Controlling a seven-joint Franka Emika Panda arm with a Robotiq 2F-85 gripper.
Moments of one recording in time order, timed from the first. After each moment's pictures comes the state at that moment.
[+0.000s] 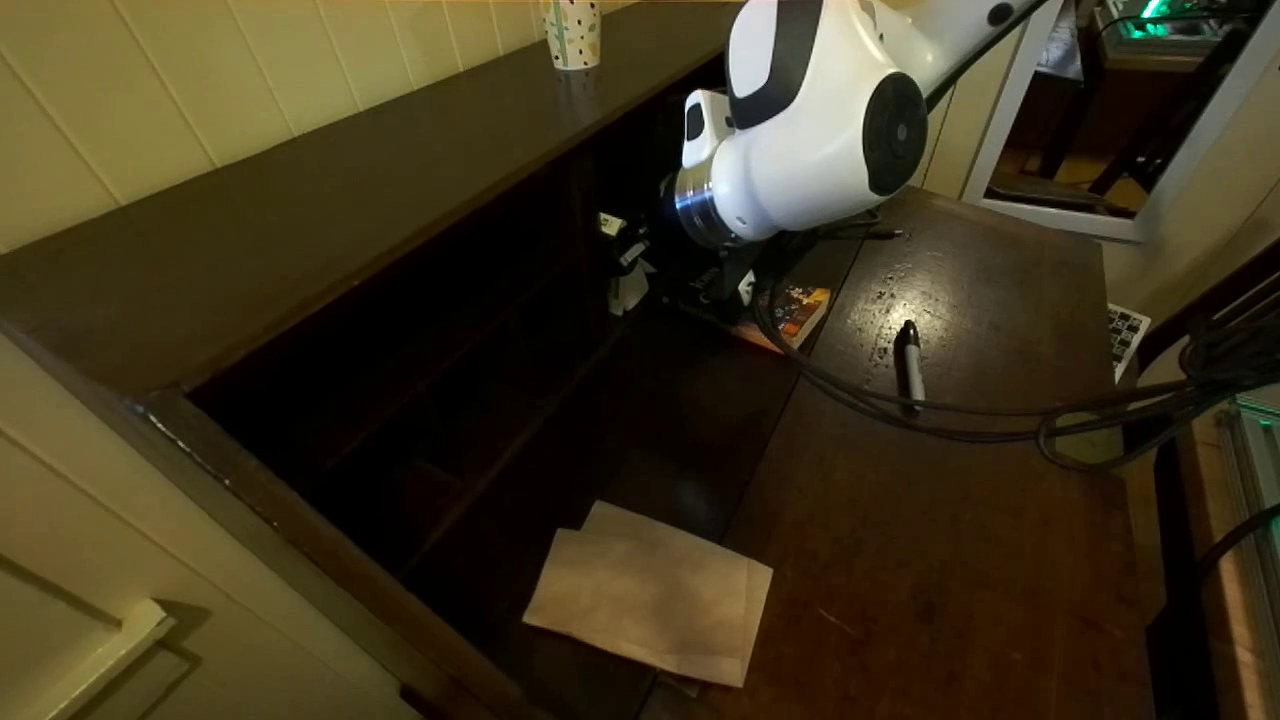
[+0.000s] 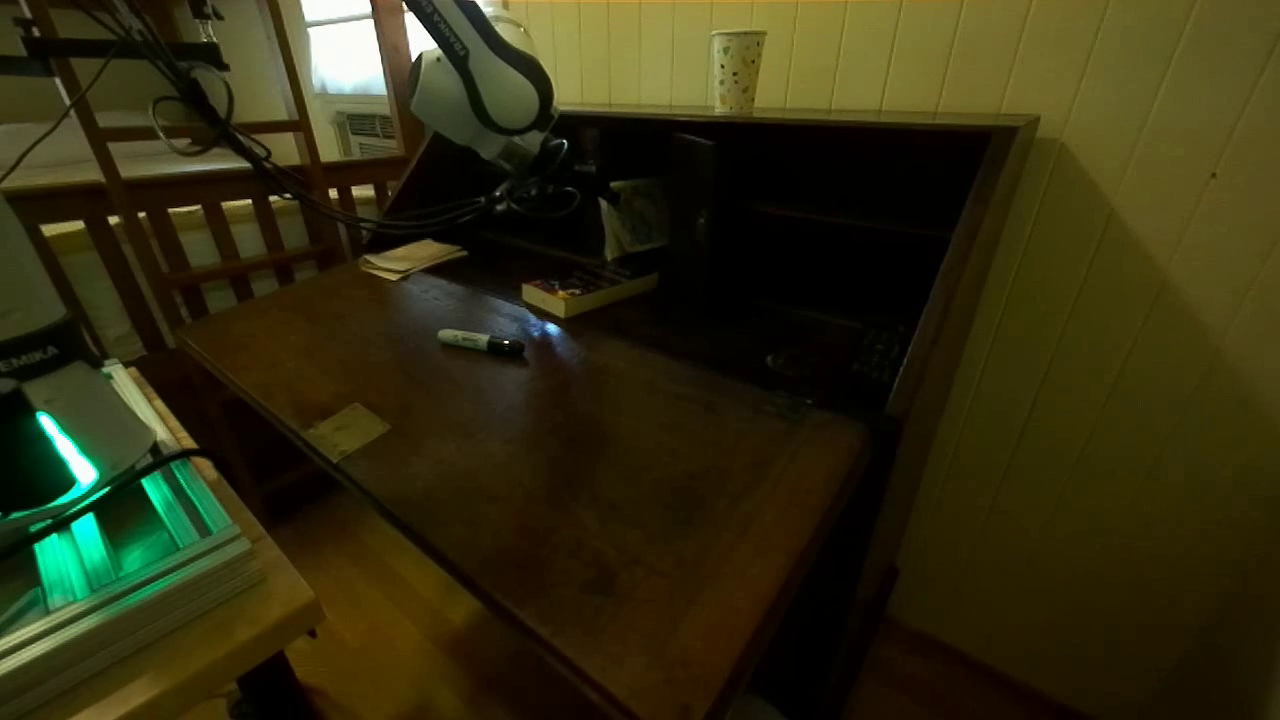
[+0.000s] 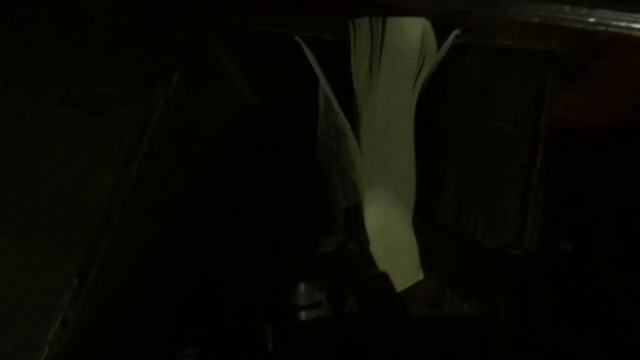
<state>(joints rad) -0.10 0.47 0.05 -1.90 -2.51 2.83 2.31</state>
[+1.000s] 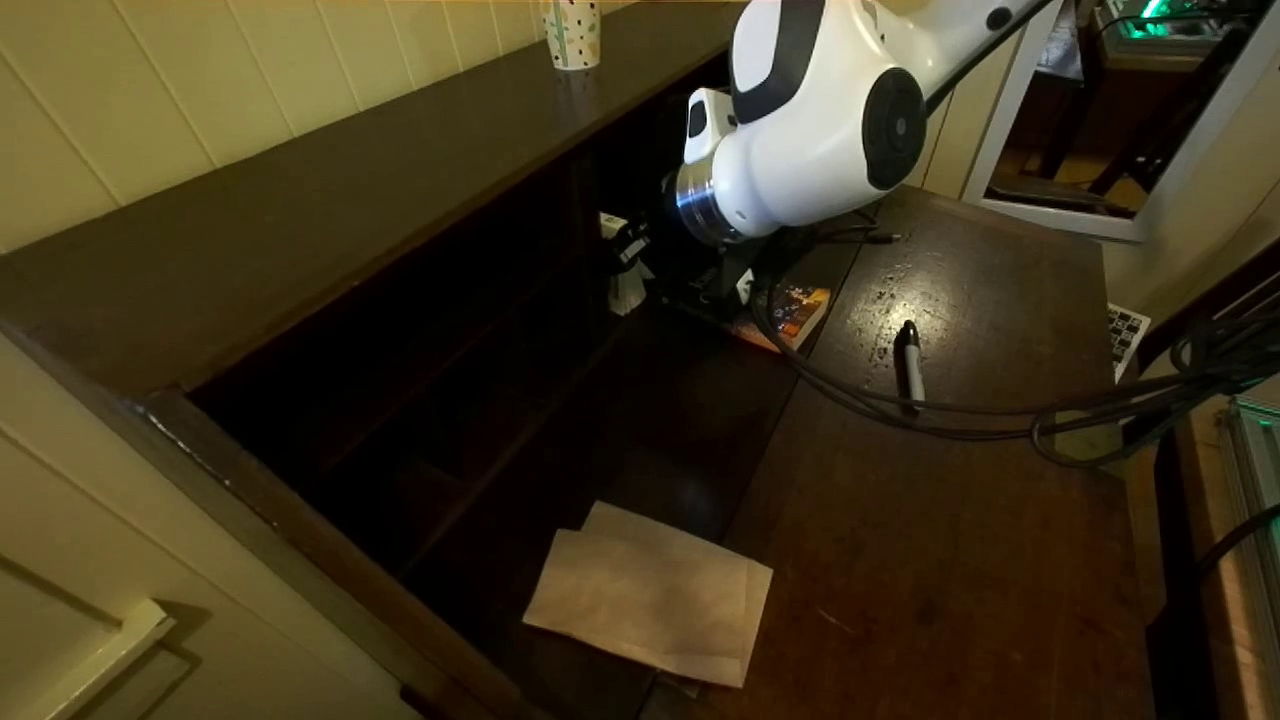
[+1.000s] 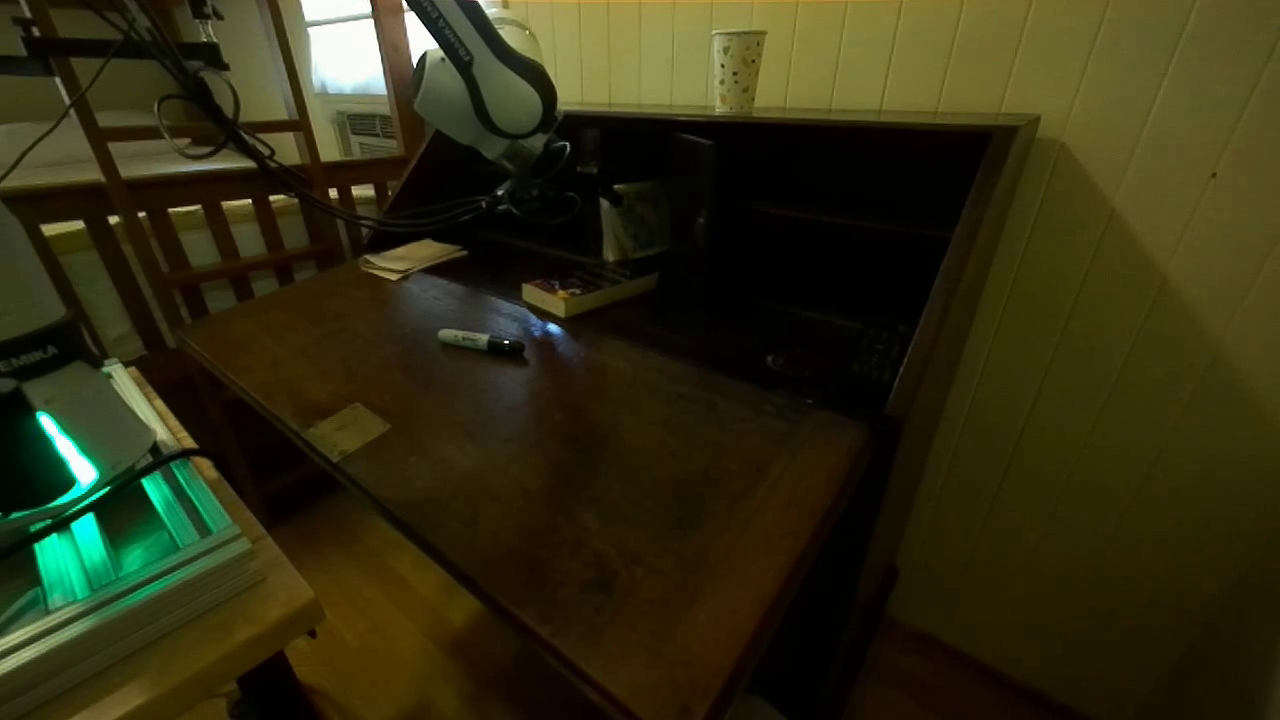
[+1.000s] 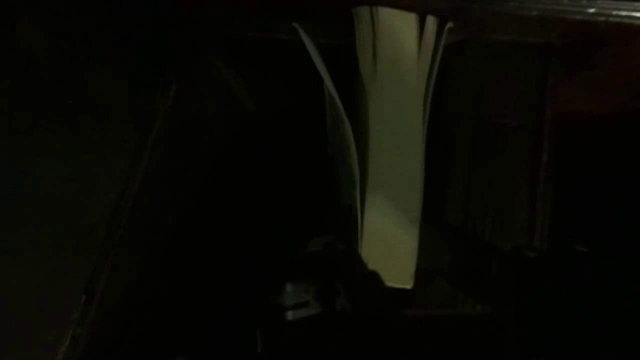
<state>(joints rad) -0.21 0.48 0.15 -1.90 -2.51 2.82 2.31</state>
